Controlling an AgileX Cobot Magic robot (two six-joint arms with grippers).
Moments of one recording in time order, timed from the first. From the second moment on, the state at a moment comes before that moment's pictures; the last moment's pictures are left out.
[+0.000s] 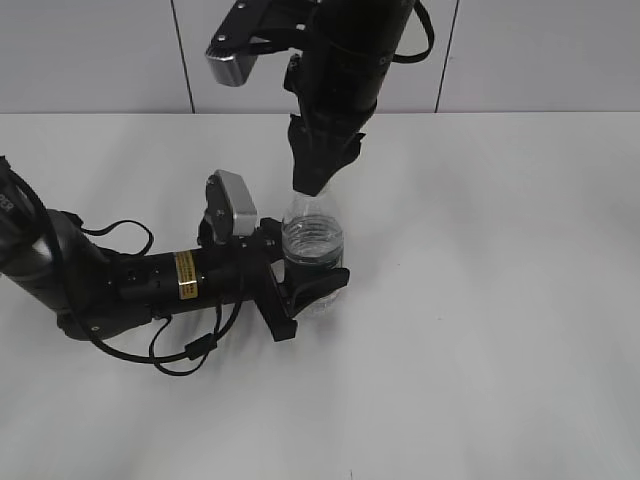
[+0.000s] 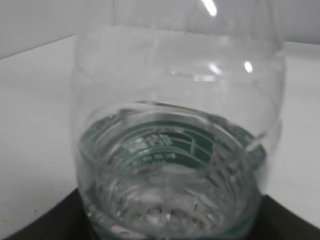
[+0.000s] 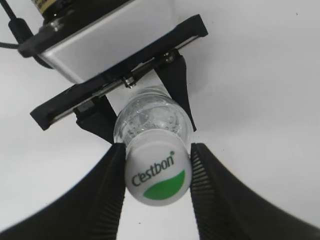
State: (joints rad) left arm -0.39 2.33 -0.93 0.92 -1.23 -0.26; right arm 0.67 2.08 -1.90 0.17 1.22 -0.93
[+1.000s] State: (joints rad) left arm -0.39 2.33 -0.93 0.92 -1.23 -0.25; right arm 0.67 2.08 -1.90 0.17 1.23 -1.81
